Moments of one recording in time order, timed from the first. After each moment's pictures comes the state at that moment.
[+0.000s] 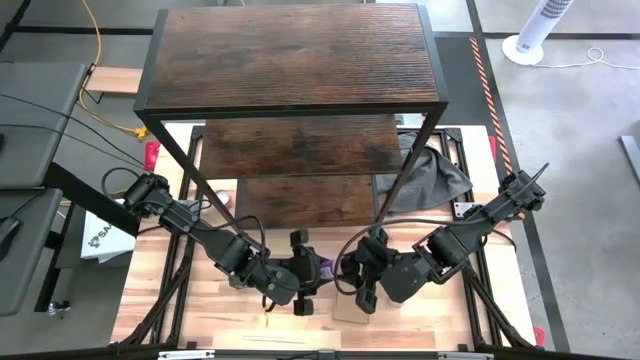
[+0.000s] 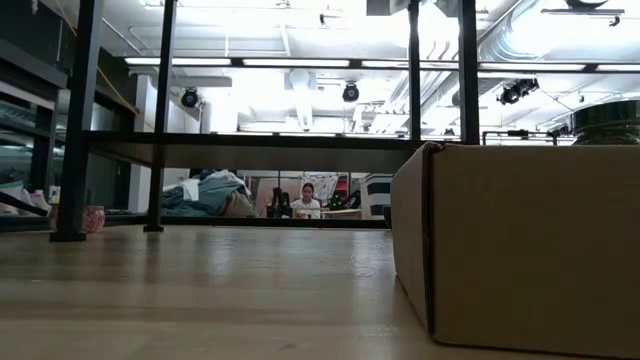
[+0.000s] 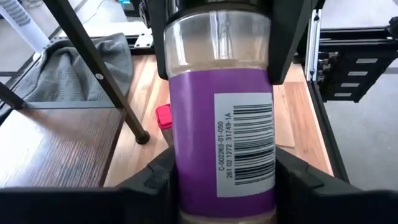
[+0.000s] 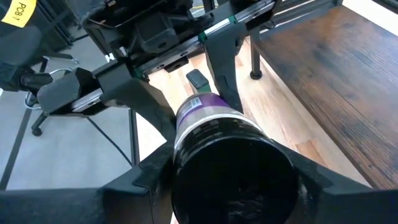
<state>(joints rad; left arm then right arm) -0.55 1.75 1.59 -0.50 -0.59 -0.31 0.60 1.65 1.64 -0.69 0.55 0.72</state>
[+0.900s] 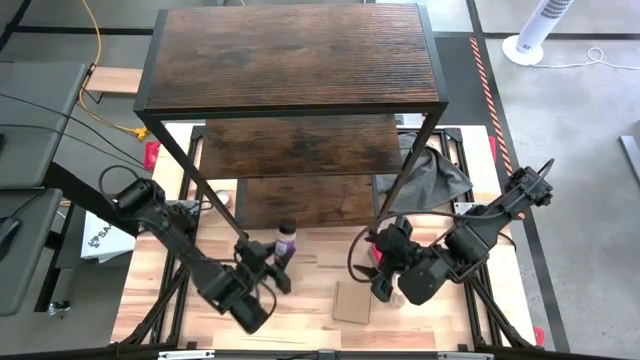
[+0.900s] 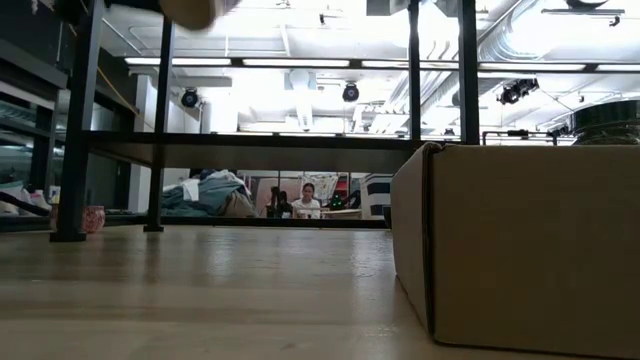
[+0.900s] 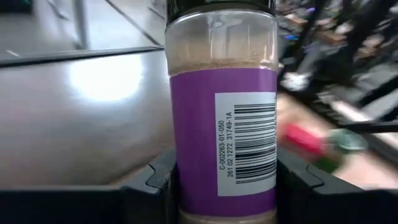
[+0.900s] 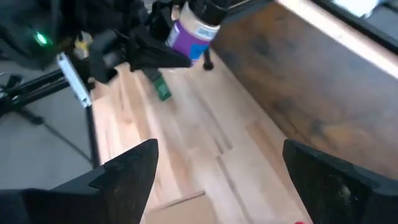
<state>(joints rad) -0.74 1.74 1.30 -0.95 -1.27 -1.68 0.65 1.58 1.64 -0.95 0.70 0.88</state>
